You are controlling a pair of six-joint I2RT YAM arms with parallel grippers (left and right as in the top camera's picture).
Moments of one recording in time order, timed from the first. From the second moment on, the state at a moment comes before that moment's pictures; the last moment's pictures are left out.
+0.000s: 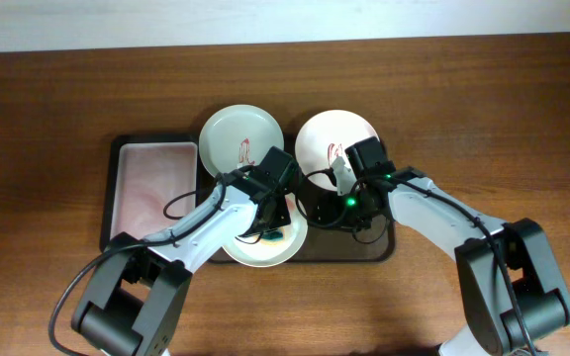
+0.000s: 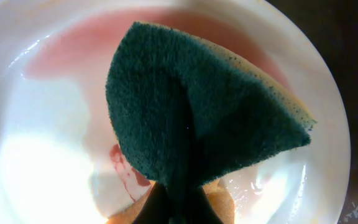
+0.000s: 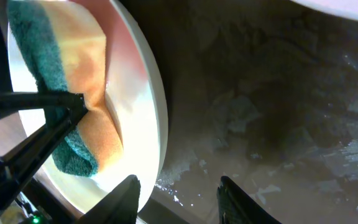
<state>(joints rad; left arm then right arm) -0.59 1.81 1.12 -0.70 -0.05 -0.77 0.35 1.76 0.97 -0.51 -0.58 0.39</state>
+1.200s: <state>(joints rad) -0.59 1.81 1.12 -0.71 -0.04 -0.77 0.48 1.76 0.97 -0.48 -0.41 0.72</state>
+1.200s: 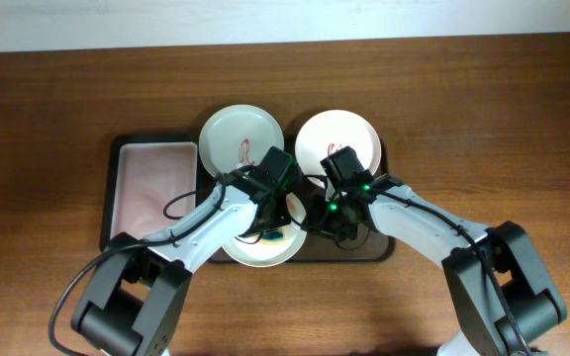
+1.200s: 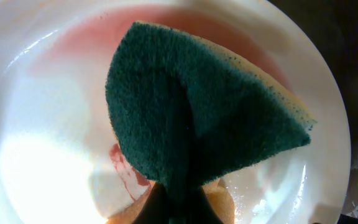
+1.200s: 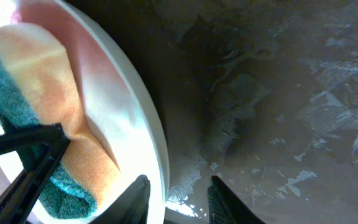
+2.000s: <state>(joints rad) -0.58 1.80 1.12 -0.75 -0.03 -0.77 0.45 1.76 0.99 -0.58 -0.36 0.76</state>
